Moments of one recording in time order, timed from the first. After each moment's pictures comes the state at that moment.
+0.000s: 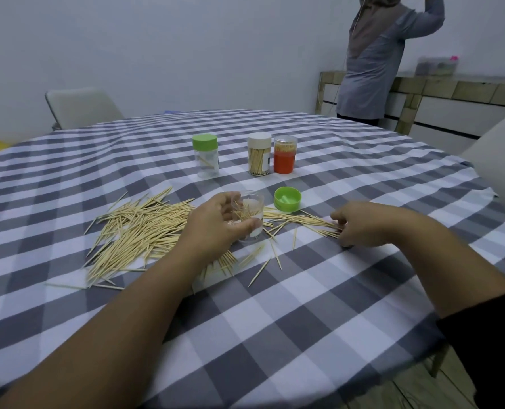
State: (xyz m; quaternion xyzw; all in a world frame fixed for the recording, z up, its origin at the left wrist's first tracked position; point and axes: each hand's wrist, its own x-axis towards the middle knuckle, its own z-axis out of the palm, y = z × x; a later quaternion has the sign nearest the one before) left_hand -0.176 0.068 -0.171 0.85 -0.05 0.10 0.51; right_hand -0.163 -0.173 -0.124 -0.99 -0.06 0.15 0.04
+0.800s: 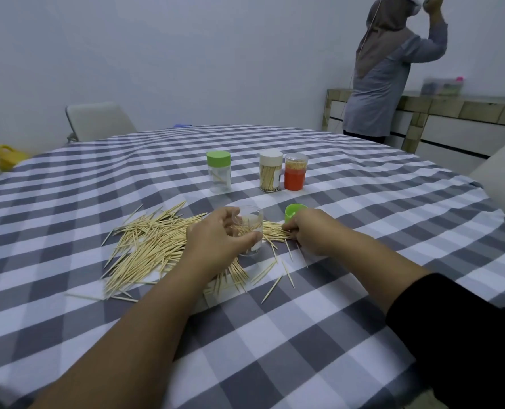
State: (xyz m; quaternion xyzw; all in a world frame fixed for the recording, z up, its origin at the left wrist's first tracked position) left_hand -0.170 0.085 -0.176 0.87 0.00 0.13 0.47; right_hand -0.132 -0.092 -0.129 -0.98 -0.13 0.10 0.06
